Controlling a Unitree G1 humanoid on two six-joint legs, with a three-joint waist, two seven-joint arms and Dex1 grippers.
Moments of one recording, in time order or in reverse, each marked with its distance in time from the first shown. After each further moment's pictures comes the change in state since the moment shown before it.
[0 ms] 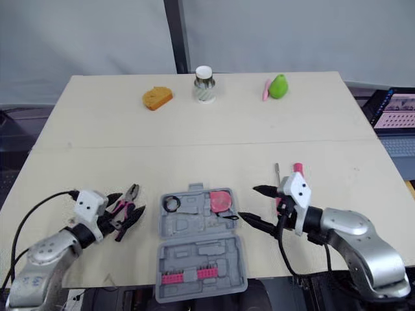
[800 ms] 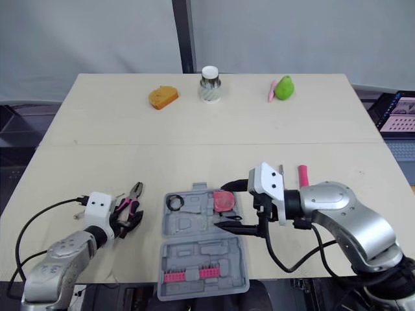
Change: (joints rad) left arm -0.118 -0.062 -0.046 -0.043 0.047 0.391 0.233; right arm -0.245 -0.092 0.151 -0.044 0.059 0.050 0.113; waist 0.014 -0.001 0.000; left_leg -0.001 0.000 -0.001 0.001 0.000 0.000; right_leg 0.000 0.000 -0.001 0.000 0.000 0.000
